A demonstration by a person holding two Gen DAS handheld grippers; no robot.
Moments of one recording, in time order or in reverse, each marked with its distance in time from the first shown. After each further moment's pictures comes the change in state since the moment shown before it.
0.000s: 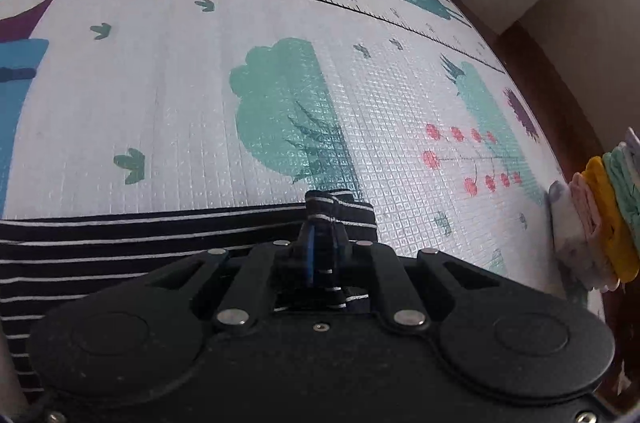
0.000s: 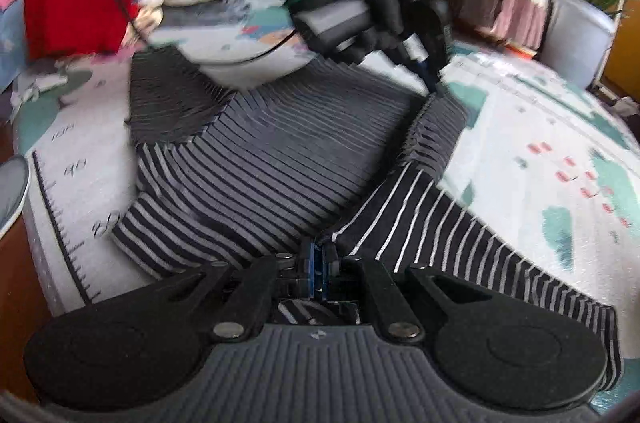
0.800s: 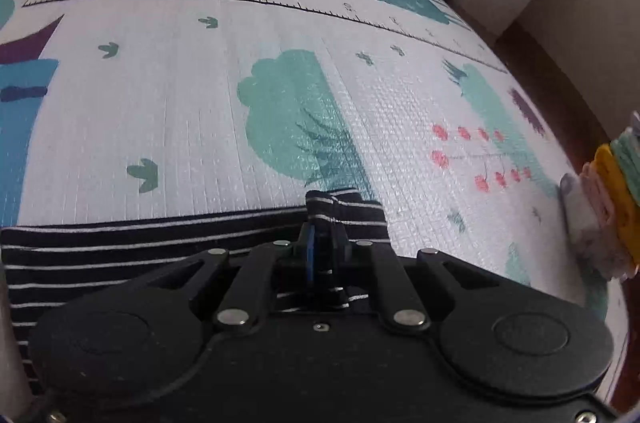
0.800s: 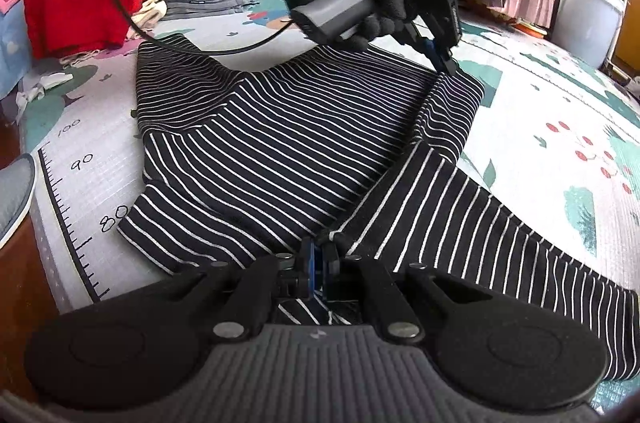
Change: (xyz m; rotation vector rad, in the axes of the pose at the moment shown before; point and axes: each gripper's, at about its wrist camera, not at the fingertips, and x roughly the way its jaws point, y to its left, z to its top) left arm -0.002 0.003 -0.014 0.072 -0.061 0.044; right arm 0.007 0.000 -0.003 0.043 0.033 0.040
